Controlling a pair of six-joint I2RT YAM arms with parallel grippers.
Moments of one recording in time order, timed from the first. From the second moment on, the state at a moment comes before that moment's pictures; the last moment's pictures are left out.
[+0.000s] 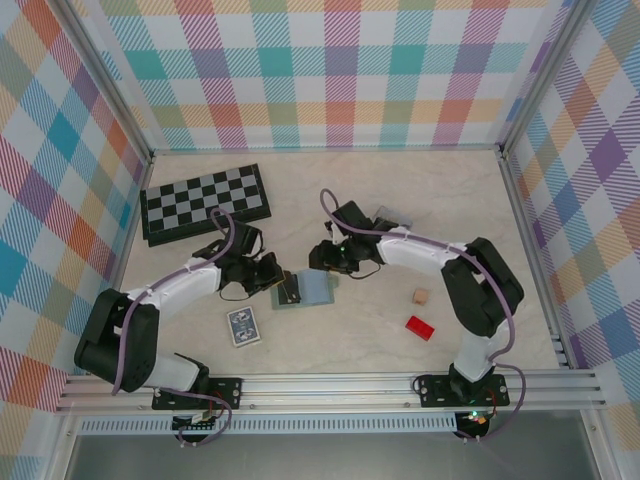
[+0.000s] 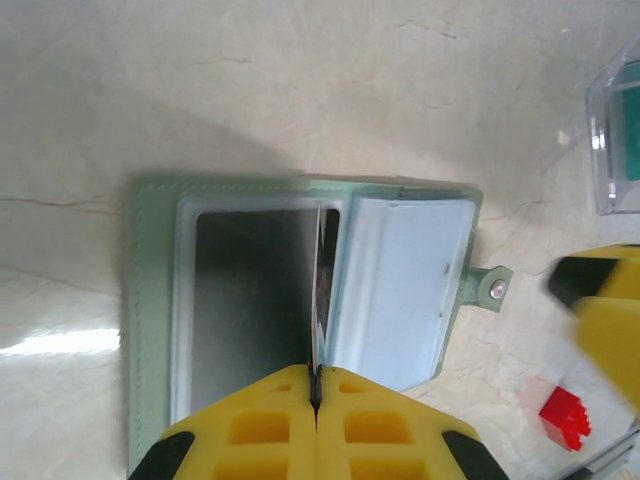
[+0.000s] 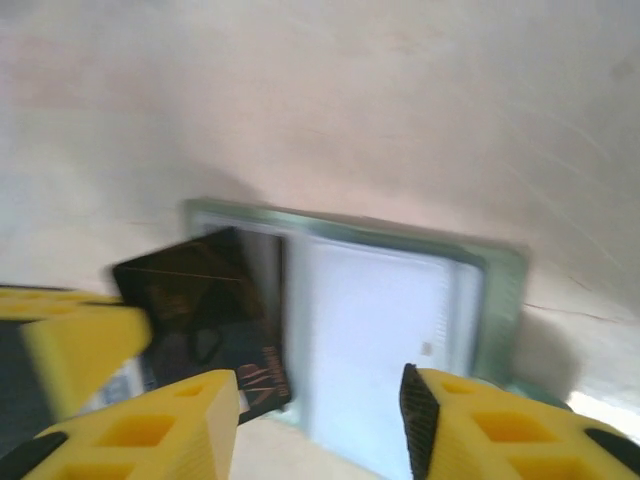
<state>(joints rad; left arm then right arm) -0.40 1.40 0.75 -0.42 0.36 -0.80 0.70 1.78 1.17 -0.36 -0.41 0.71</state>
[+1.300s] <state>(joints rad) -0.30 1.27 0.79 -0.15 0.70 -0.96 0.59 1.66 1.08 -0.01 -0.86 0.83</state>
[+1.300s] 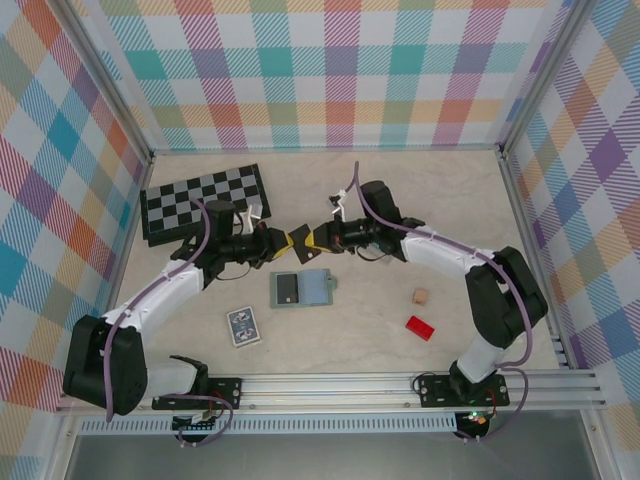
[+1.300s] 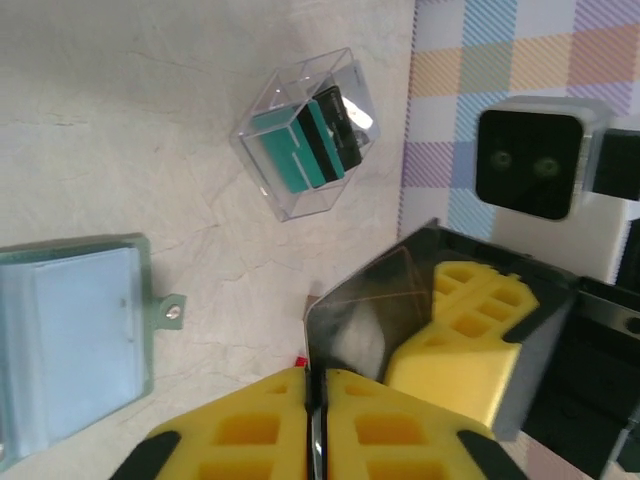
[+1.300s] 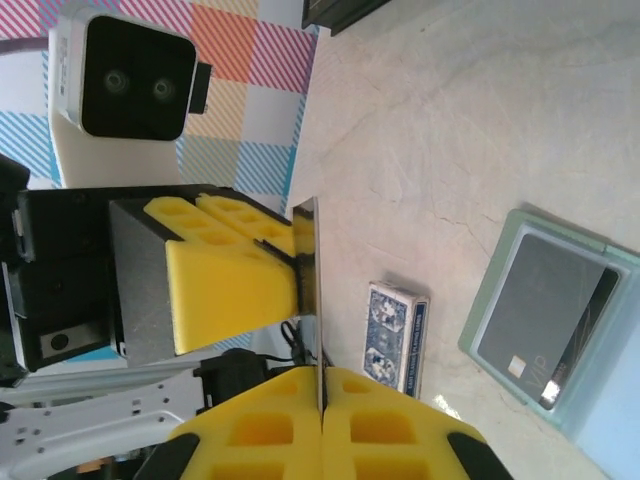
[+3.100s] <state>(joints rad) -0.29 1.24 0.82 -0.55 0.18 -0.77 0.25 1.81 1.39 -0.71 -0.27 -0.61</state>
